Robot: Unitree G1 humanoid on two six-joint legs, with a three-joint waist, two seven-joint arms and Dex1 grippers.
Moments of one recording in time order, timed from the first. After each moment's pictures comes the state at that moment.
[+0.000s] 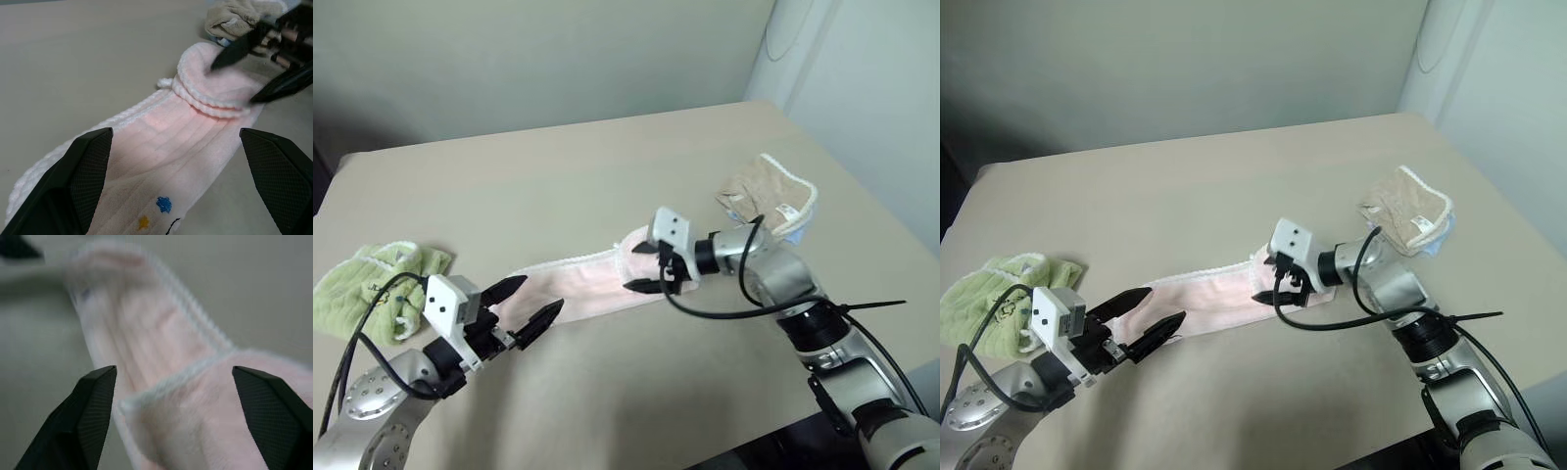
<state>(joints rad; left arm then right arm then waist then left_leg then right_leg) 0.29 0.61 0.44 -0.59 -0.71 0.50 -0.65 -0.76 -0.42 0.31 -0.07 0.27 0.71 1.00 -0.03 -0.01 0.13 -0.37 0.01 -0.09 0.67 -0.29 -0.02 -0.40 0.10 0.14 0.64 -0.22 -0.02</state>
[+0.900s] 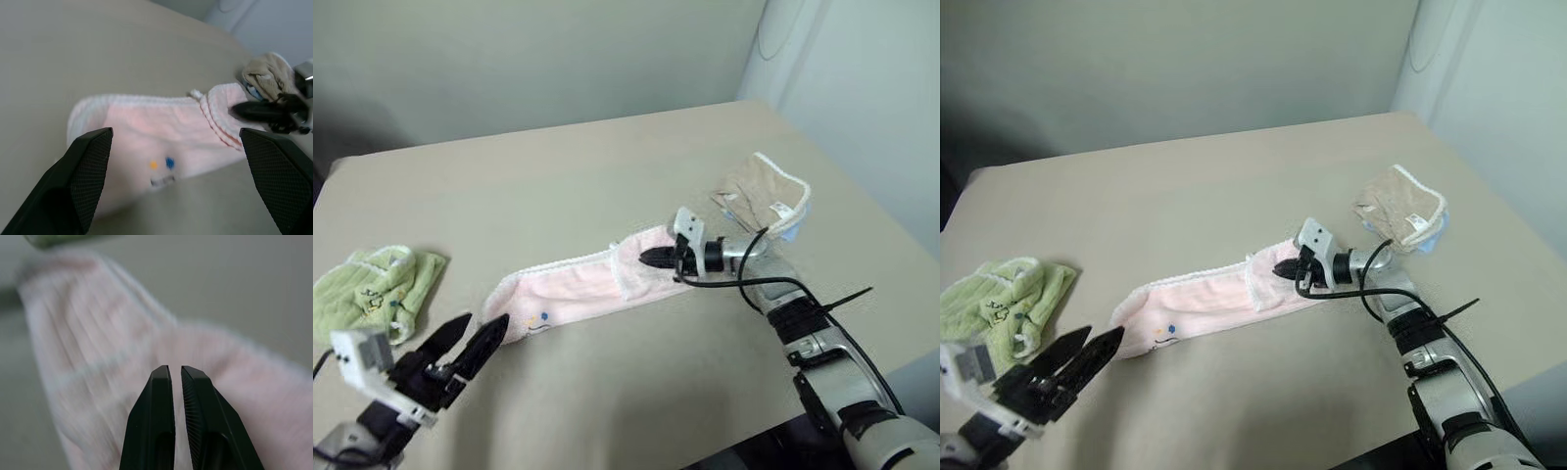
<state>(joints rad) 0.75 0.45 0.75 -0.76 -1.34 0.60 -0.37 -0.77 -0.33 0.23 0.29 0.24 0.36 1.08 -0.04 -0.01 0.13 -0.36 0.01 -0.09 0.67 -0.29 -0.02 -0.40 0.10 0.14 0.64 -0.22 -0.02</state>
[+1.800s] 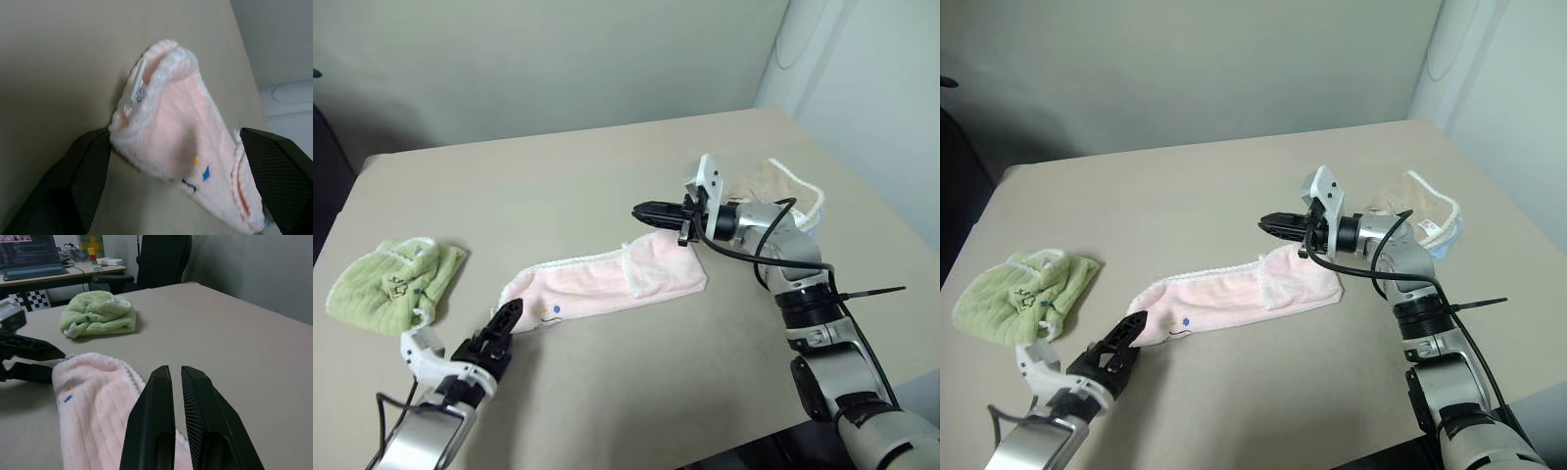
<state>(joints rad) 0.33 0.34 0.44 -0.46 -1.66 0.55 0.31 -0.82 -0.30 0.13 0.20 0.32 0.40 1.03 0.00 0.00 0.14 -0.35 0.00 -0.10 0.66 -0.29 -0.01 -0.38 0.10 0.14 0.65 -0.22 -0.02</state>
